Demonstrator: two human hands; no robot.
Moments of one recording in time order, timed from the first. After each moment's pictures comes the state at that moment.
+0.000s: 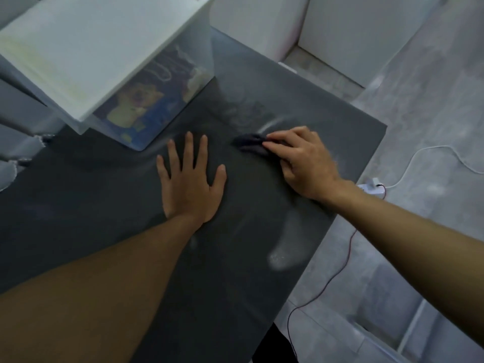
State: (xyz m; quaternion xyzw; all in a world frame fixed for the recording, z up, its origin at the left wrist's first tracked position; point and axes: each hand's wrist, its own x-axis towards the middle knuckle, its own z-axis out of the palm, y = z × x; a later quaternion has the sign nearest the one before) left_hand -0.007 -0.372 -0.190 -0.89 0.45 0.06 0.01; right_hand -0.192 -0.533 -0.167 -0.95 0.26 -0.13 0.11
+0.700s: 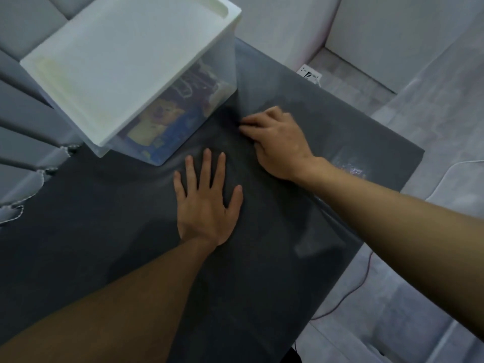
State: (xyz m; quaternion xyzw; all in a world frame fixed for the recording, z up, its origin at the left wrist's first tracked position) left_hand -0.004 -0.371 -0.192 -0.89 0.45 0.05 0.02; right_hand -0.084 -0.572 -0.167 -0.96 0.22 -0.11 0.14
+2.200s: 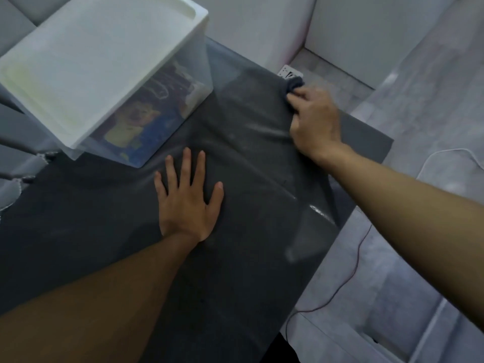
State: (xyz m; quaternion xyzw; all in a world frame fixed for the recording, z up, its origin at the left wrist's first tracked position) left_hand -0.003 -0.372 -0.192 -0.89 0.45 0.06 0.02; right_hand -0.147 -0.623 -0.165 -0.88 0.42 -0.15 0.14
